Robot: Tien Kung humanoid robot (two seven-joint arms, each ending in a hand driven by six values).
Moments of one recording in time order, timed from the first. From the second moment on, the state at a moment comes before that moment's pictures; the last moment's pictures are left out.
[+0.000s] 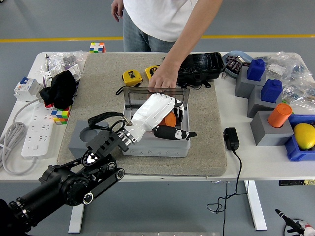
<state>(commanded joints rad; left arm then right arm) -0.55 0.00 -0.68 -1.00 2.00 0.47 -0.25 0.20 -0.13 1.11 0.18 -1.42 -0.08 0.00</state>
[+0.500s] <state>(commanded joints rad) -0.54 0.01 -0.72 -1.06 2.07 0.55 -0.28 0.20 -0.13 1.11 0.18 -1.41 -0.08 0.00</state>
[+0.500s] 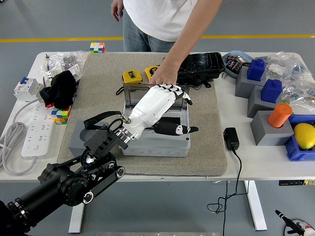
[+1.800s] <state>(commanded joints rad) -0.54 0.13 -0.97 -1.33 2.10 0.04 0.09 0.20 -0.13 1.14 0.18 -1.43 -0.08 -0.01</state>
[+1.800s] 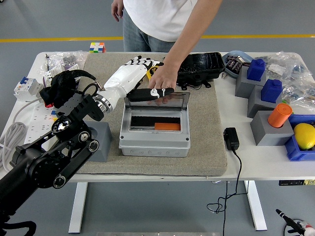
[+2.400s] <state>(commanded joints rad) -0.49 0.16 -0.98 -1.35 2.11 -0.01 0.10 0.19 -0.14 1.13 0.18 -1.42 -0.08 0.00</state>
